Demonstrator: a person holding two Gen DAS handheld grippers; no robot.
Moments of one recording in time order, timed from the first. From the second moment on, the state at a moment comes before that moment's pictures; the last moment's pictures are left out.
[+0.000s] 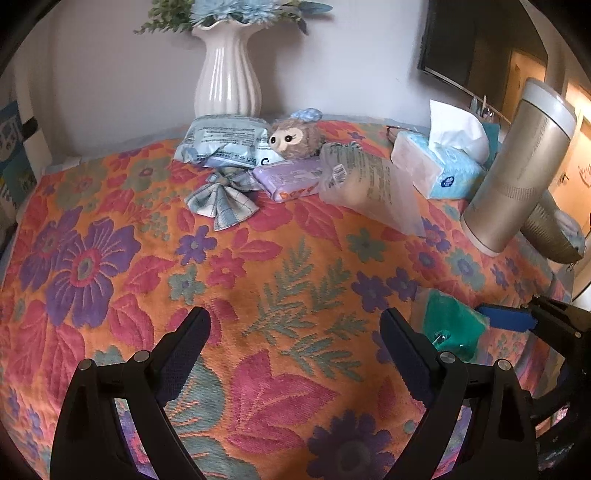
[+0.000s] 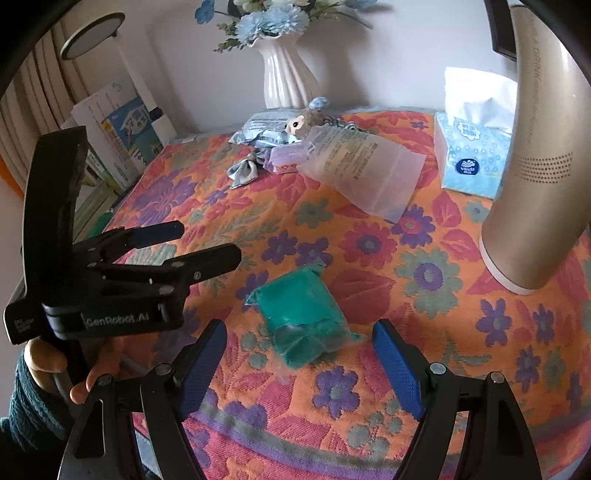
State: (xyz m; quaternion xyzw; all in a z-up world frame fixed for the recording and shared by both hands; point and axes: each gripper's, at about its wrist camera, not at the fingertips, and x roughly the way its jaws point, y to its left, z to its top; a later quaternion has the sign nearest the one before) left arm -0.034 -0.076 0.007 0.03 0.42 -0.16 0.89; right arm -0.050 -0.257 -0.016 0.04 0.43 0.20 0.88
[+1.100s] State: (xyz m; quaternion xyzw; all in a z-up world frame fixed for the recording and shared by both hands) left arm 0.070 -0.161 0.021 0.01 0.46 -0.24 0.85; right arm -0.046 -0.274 -0.022 -0.10 0.40 0.12 0.90
